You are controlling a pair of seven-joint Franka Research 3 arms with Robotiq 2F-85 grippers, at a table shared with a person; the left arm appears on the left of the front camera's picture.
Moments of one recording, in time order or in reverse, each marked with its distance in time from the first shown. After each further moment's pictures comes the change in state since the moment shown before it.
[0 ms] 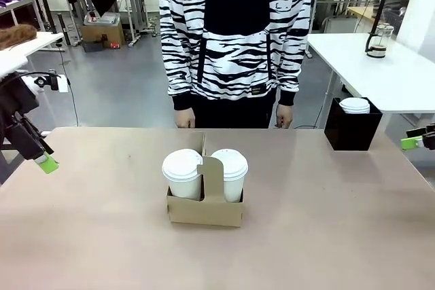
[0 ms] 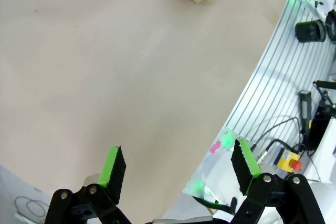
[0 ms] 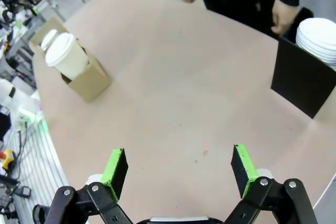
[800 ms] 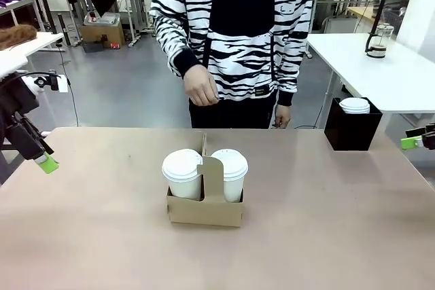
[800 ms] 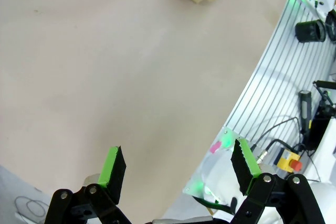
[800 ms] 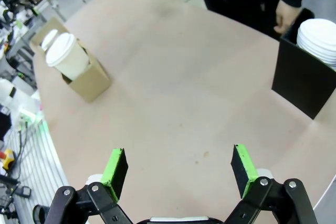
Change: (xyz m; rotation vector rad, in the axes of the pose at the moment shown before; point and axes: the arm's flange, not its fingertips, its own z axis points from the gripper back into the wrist) left arm 0.000 0.000 0.000 0.000 0.000 0.000; right arm 0.000 0.000 -0.001 0.003 -0.001 0.001
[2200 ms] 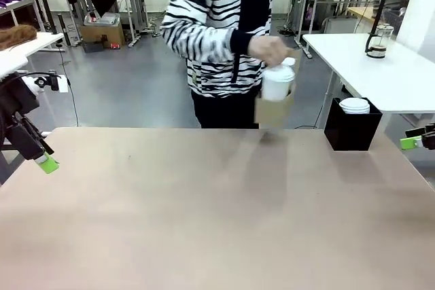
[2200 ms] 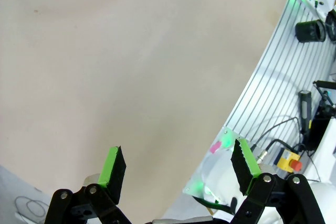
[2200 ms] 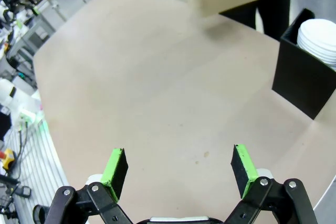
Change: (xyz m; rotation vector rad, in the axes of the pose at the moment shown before) left arm 0.000 0.000 0.000 0.000 0.000 0.000; right arm 0.000 0.000 0.000 0.001 0.000 0.000
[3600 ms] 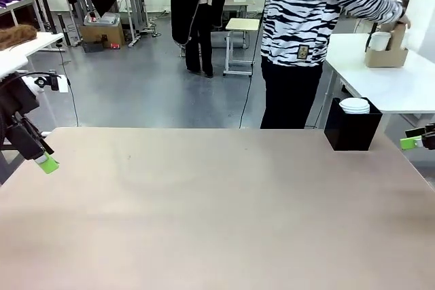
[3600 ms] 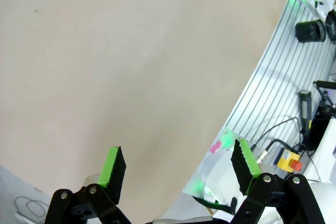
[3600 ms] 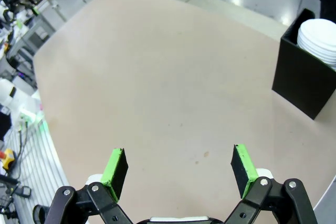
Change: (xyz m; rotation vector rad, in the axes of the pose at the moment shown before) left arm 0.000 0.000 0.000 0.000 0.000 0.000; right arm 0.000 0.000 0.000 0.000 0.000 0.000
